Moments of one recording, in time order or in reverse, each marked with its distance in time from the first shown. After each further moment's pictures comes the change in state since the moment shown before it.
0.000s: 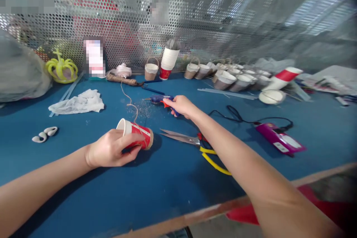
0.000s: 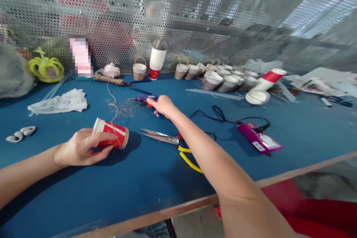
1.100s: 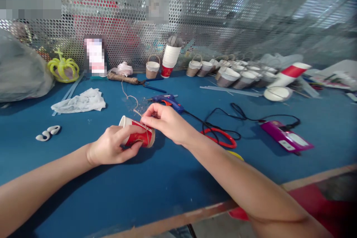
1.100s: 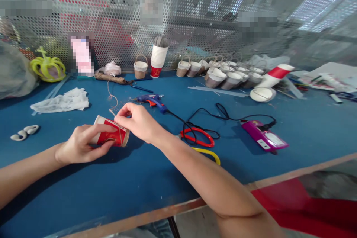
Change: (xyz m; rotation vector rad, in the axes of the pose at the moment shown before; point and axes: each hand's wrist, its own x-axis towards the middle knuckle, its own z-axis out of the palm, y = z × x) left_hand 0.003 0.004 -0.005 -0.137 0.021 -0.159; right_hand -0.091 -0.056 0.026 0.515 -0.281 -0.391
